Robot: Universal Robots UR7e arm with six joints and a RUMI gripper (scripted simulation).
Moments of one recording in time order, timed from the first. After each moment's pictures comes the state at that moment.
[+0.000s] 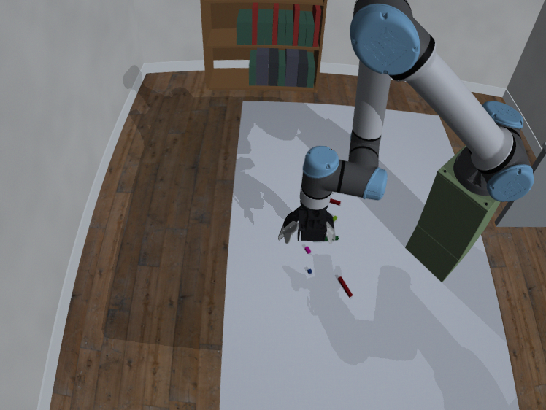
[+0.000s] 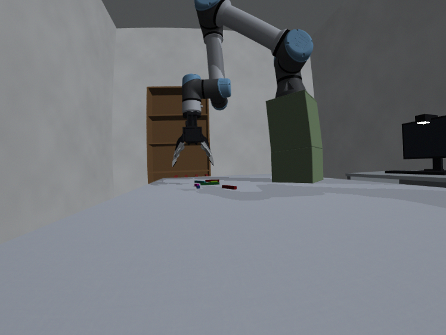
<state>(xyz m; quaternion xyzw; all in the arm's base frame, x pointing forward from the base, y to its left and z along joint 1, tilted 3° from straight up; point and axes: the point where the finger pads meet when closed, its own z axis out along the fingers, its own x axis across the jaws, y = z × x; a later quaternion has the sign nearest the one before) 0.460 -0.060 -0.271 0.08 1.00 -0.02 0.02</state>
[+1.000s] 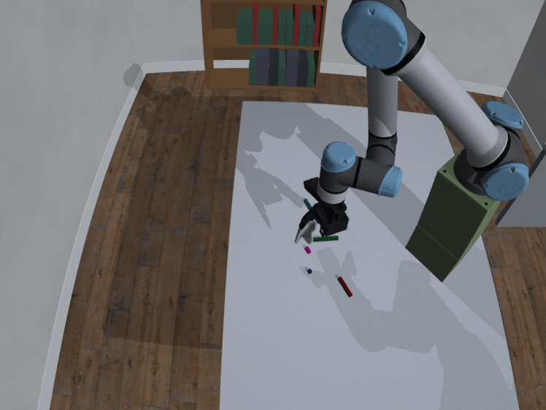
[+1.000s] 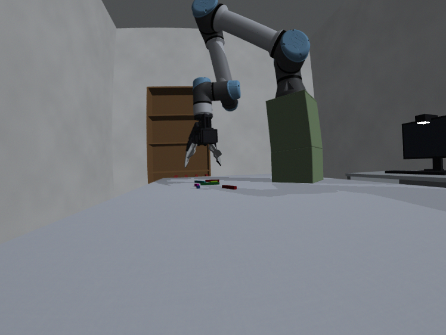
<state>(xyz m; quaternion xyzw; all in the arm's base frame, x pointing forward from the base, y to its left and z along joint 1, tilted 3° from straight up) 0.415 -0.076 -0.275 -0.11 0.99 -0.03 0.00</state>
